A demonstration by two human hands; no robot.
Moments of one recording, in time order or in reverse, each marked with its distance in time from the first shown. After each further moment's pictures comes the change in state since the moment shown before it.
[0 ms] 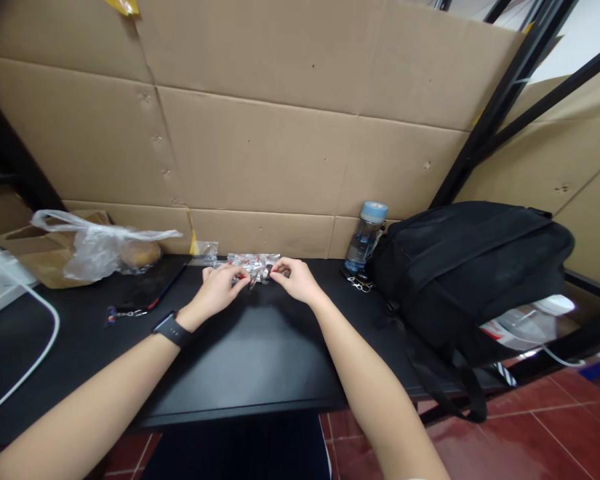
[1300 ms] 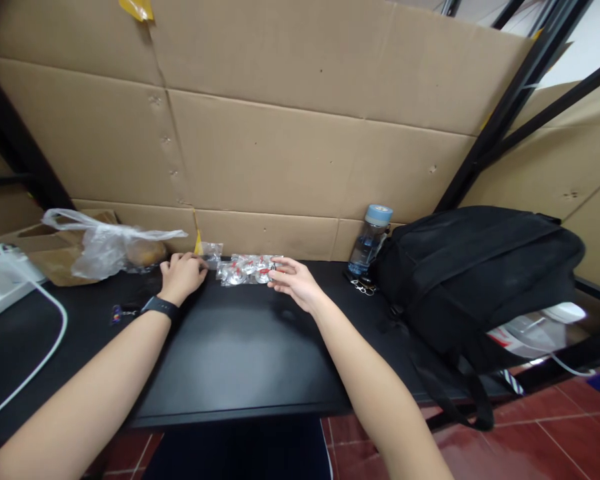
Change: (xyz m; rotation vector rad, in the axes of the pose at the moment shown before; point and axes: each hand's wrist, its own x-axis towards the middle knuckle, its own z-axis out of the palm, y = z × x) left_hand 0.002 -0.116 -0.015 0.405 0.132 -0.317; right_hand -0.005 -0.012 0.011 0.771 -0.012 0.397
